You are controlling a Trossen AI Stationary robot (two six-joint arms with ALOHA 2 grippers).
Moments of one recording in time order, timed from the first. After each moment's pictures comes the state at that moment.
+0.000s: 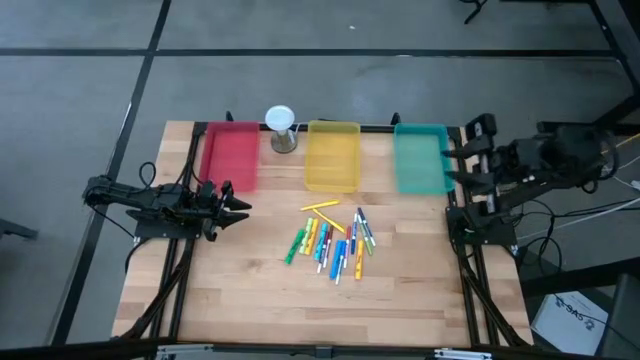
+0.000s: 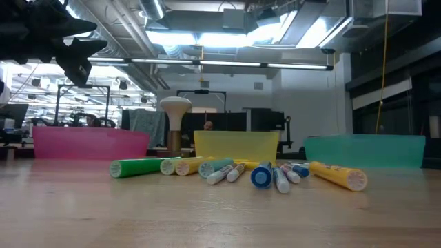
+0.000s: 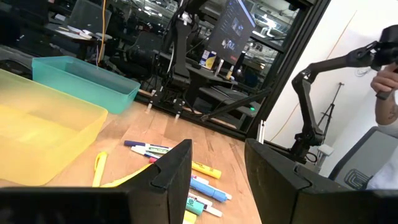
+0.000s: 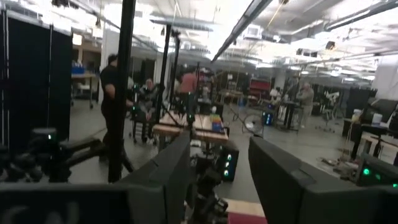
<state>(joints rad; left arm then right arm) -0.20 0.00 0.01 0.09 -0.17 -0.41 0.38 0.79 1.28 -0.25 0.32 -0.22</state>
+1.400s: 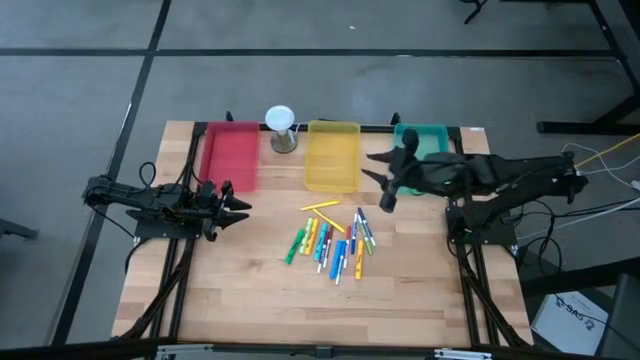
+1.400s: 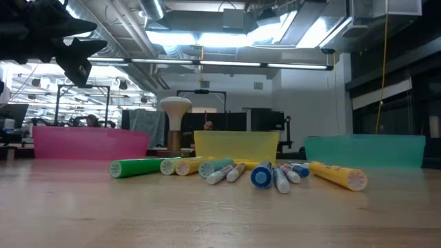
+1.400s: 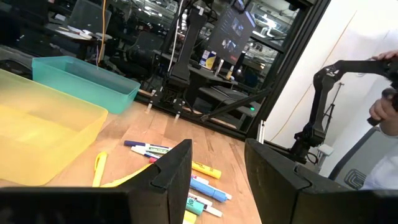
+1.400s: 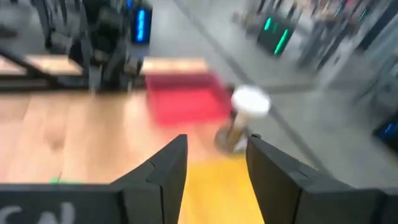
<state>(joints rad) -0.20 0.00 0.01 0.09 -0.17 -0.41 0.15 1.13 1.28 -0.51 0.57 0.01</state>
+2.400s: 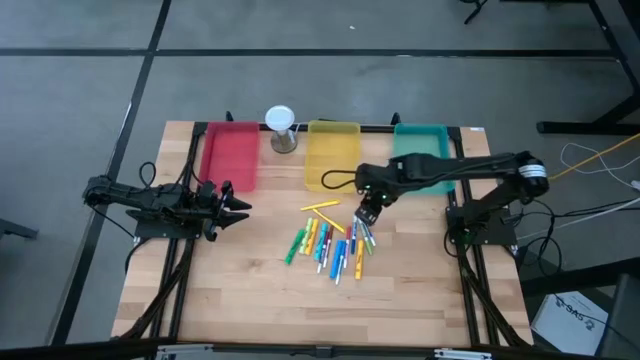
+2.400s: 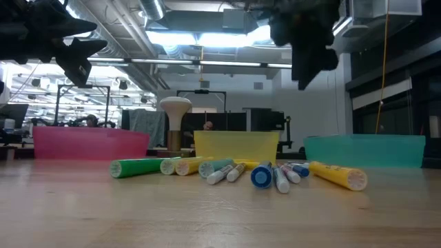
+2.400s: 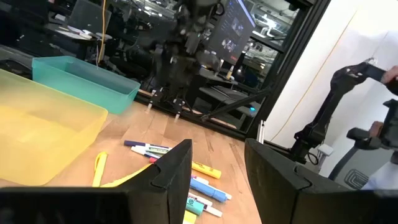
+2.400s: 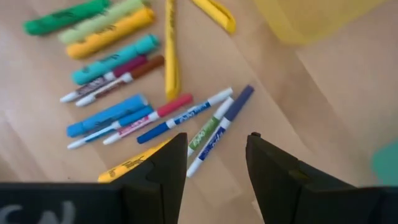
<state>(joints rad) -0.20 0.00 0.01 0.09 -0.17 -0.41 -0.05 1.49 1.28 -0.99 0.01 0.60</state>
